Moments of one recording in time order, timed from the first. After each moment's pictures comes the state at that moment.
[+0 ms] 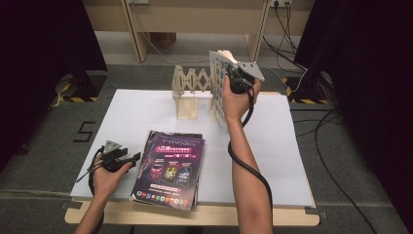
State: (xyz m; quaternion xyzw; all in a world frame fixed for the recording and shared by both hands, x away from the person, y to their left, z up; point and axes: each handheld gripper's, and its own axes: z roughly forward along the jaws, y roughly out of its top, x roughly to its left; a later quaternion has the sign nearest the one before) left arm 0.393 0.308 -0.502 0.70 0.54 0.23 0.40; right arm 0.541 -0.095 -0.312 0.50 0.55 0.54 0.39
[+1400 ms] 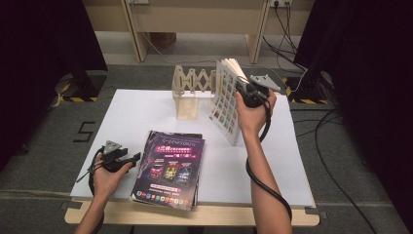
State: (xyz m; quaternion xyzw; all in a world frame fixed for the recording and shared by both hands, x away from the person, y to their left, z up) left arm 0.392 0.307 -0.502 0.70 0.54 0.23 0.40; right arm 0.507 -0.136 -0.325 0.52 0.61 0.50 0.34
